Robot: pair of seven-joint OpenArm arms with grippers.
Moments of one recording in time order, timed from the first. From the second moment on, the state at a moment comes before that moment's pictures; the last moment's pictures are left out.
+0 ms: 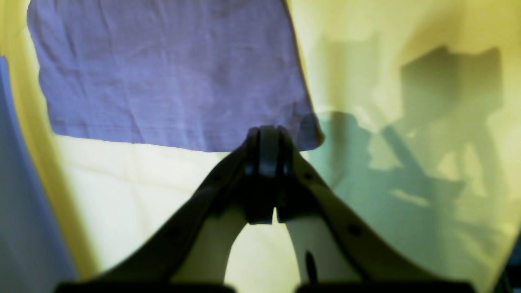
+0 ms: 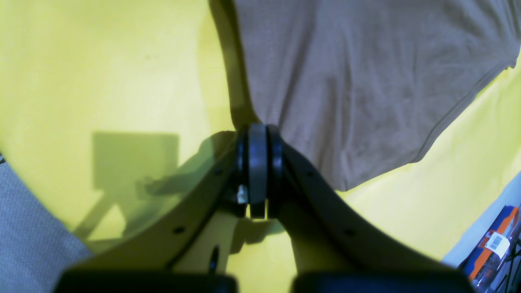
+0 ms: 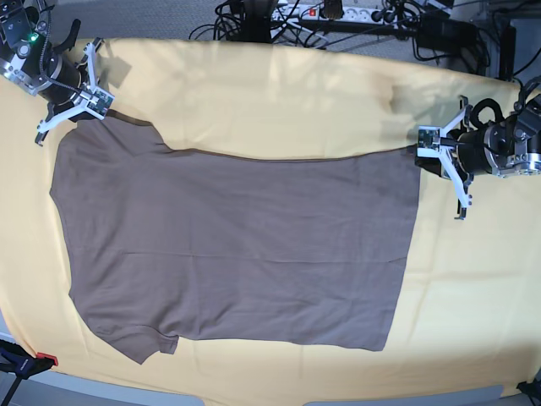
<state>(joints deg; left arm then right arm) -10.0 -71.3 36.8 111.1 -2.7 -40.9 12.3 -36.1 43.8 5.7 119.8 0.3 32.9 -34.4</state>
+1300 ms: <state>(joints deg) -15.9 -63.2 36.8 102.7 -1.2 -38.9 8.1 -35.7 43.7 5.7 119.8 -1.2 32.1 -31.8</state>
